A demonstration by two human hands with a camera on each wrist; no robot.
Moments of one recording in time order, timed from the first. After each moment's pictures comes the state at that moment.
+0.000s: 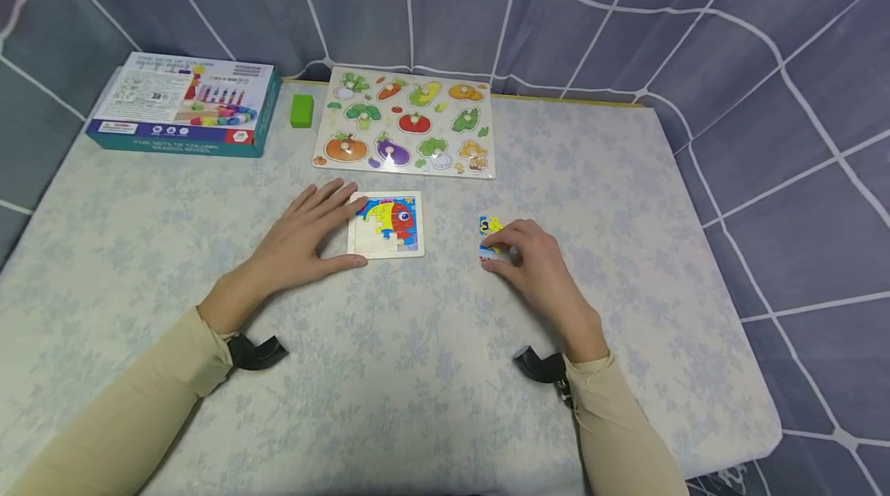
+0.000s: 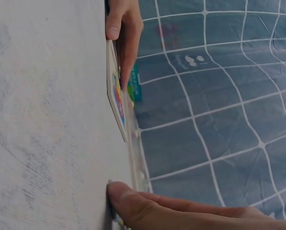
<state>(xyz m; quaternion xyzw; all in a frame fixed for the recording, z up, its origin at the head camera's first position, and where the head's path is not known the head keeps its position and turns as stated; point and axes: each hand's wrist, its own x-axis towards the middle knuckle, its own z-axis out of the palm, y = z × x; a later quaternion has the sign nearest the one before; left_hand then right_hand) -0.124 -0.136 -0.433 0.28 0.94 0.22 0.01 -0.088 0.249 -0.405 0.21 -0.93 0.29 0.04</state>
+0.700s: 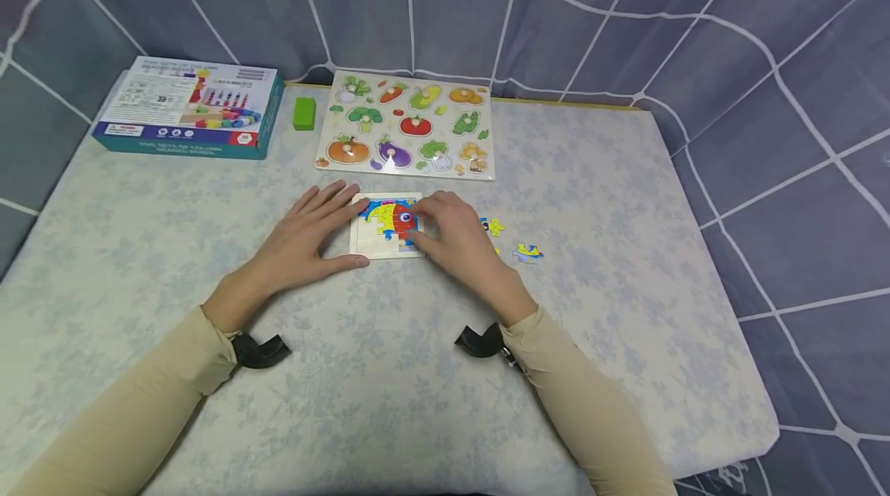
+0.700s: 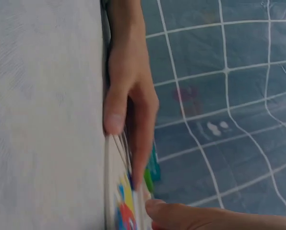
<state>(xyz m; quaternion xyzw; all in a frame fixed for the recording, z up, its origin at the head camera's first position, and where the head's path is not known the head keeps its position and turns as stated) -0.124 -0.138 -0.433 0.29 0.93 0.21 0.01 -0.122 0.147 -0.389 0.25 -0.91 0.32 0.01</state>
